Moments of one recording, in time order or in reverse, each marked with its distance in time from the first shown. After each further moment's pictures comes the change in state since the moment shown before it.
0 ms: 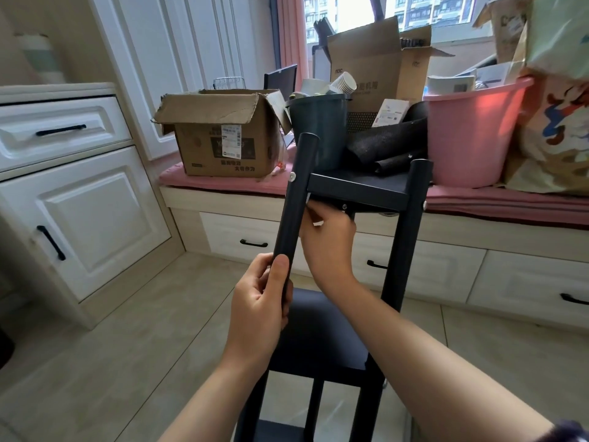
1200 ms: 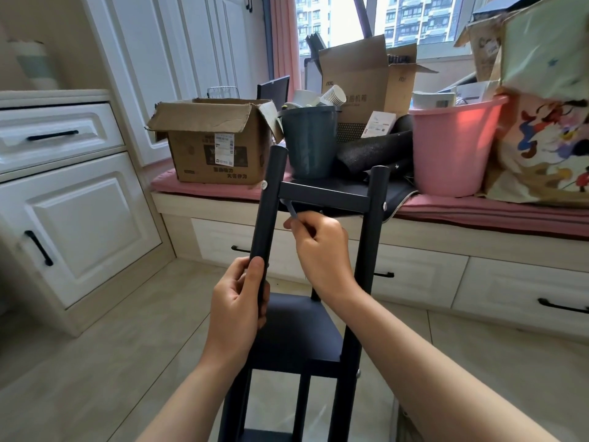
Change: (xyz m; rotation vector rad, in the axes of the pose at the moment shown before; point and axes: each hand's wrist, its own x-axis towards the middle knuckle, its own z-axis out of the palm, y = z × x) left_hand 0.004 -0.002 -0.012 0.028 0.017 0.002; right_hand -0.010 -0.030 -0.033 0.127 -0.201 0.134
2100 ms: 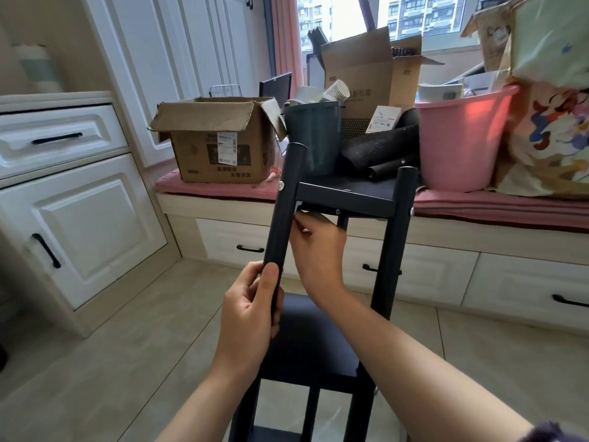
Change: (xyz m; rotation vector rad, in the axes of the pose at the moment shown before) left_hand -0.008 0.001 0.007 -0.029 -0.015 -0.001; right_hand 0.011 0.029 0.028 -0.138 0.207 -0.210
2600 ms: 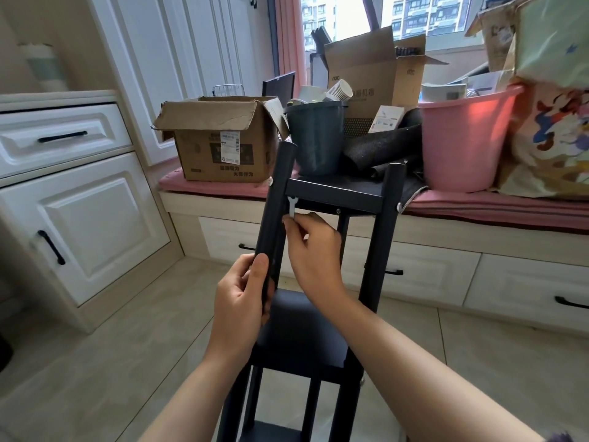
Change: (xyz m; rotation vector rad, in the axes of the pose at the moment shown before) left_hand 0.012 -0.005 -0.009 0.009 0.022 0.009; right_hand -0.006 -0.005 -0.001 -0.013 -0.095 0.027
